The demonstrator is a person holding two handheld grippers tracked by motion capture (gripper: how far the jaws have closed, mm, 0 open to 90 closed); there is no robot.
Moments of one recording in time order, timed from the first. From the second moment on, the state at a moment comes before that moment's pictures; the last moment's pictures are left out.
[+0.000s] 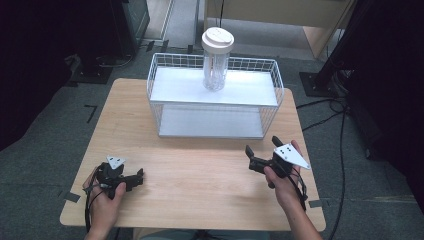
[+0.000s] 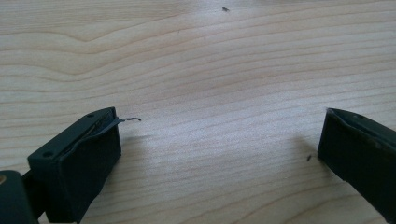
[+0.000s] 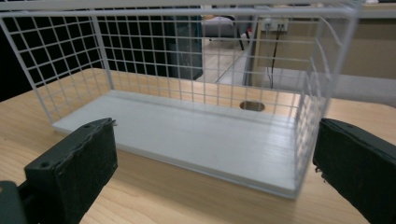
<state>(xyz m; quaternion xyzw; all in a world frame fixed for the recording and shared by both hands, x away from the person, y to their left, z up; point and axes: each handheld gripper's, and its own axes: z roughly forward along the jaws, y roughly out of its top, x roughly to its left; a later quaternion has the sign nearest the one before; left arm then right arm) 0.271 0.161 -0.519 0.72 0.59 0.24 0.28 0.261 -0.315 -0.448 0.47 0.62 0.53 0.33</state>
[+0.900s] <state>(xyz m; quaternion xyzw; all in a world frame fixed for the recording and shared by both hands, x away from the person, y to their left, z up) 0.271 0.161 -0.519 0.72 0.59 0.24 0.28 0.222 -0.399 -0.514 0.58 0.65 0.39 0.30</state>
